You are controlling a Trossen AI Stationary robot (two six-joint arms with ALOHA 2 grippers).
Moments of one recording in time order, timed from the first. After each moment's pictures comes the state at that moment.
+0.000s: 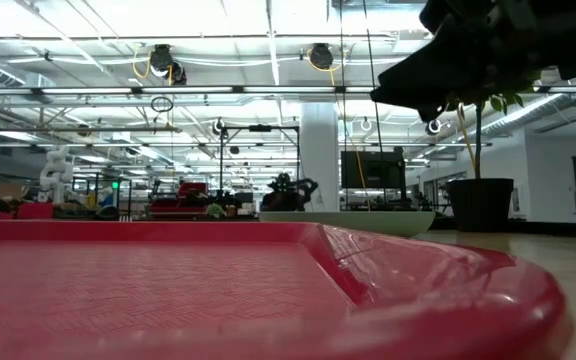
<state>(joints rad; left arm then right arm) -0.93 1.17 0.82 -1.28 -0.17 -1.45 0.21 1.22 0.39 0.55 0.18 0.19</state>
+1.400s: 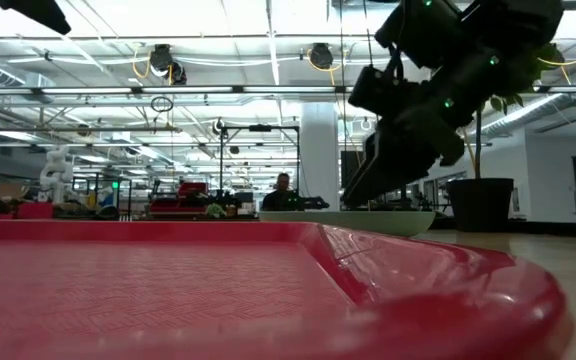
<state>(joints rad) -0.81 1.15 1.10 -1.27 -0.76 -1.09 0.13 1.62 0.69 0.16 0.19 0.07</state>
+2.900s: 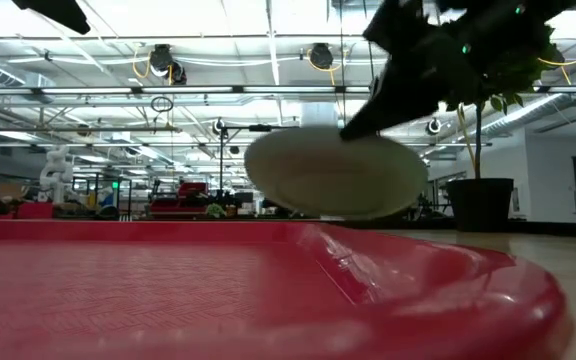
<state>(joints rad) -0.75 1.15 1.10 -1.21 -0.78 -0.99 0.20 1.43 0.70 0.14 0.27 -0.01</state>
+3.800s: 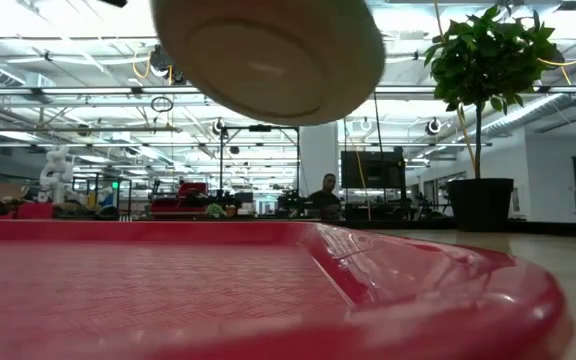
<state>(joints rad) -0.67 1.15 1.10 -0.91 -0.81 -0.73 0.46 1.61 1.13 0.03 0.41 -0.14</state>
